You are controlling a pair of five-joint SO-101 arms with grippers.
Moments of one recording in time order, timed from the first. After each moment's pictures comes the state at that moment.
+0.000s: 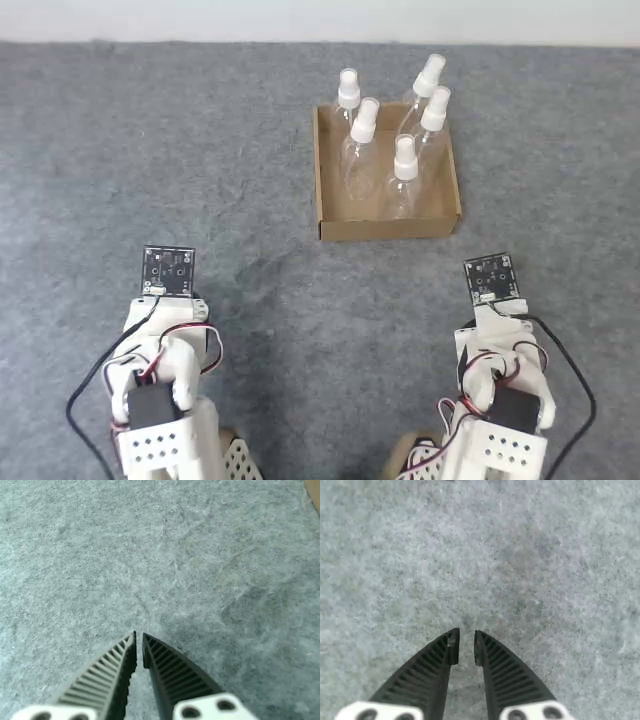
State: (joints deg) left arm -17.7 -102.5 97.1 62.9 -9.0; right arm 12.7 -102.9 95.1 68.5 25.0
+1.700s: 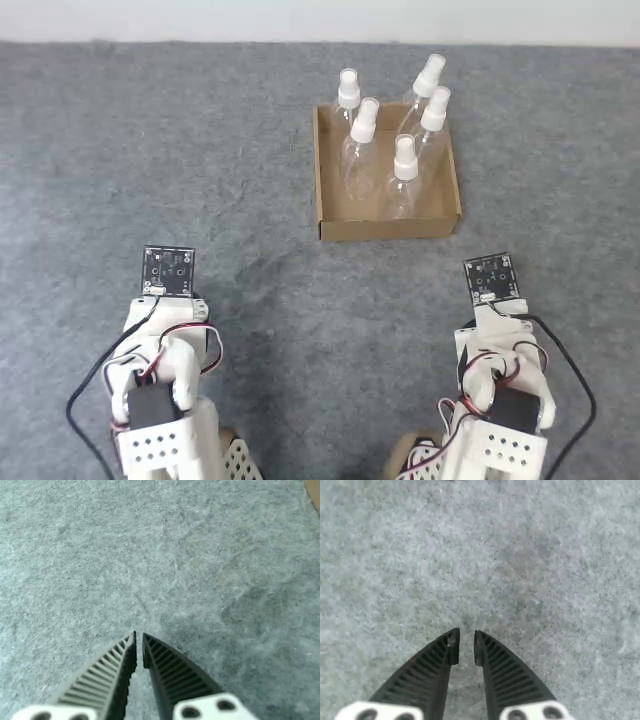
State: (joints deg) left arm -17.7 -102.5 97.1 62.9 -9.0; right arm 12.7 -102.9 95.1 68.5 25.0
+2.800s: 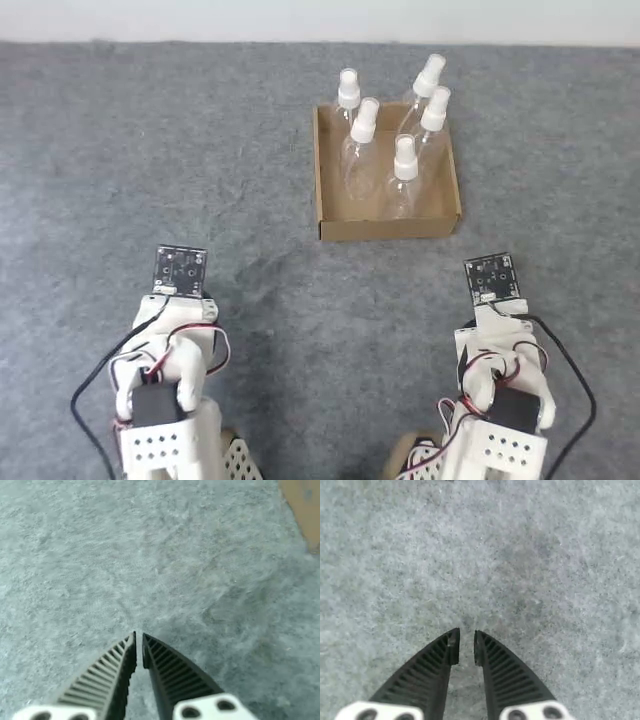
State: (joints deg) left arm -12.9 -102.5 97.1 62.9 -9.0; right arm 12.7 -102.9 95.1 68.5 24.7
